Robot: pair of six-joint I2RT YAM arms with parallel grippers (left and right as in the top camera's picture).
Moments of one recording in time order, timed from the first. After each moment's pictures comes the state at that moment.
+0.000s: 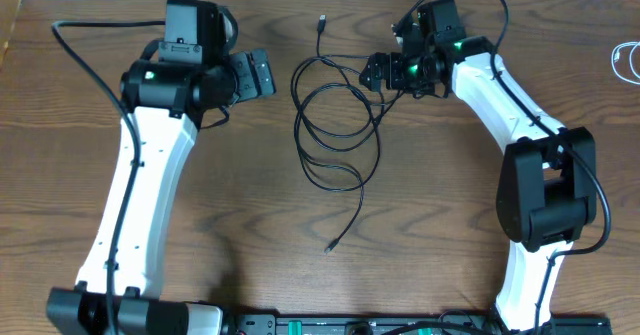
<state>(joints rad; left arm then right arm) -0.13 1.55 1.57 -1.00 0.10 -0.34 0.25 2.10 1.66 -0.63 -0.46 0.29</state>
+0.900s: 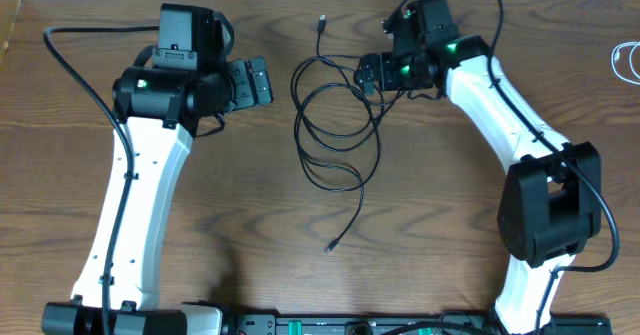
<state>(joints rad) -0.13 1.52 1.57 -1.05 0.10 -0.32 0.33 2.03 1.66 -0.66 -0.33 0.24</state>
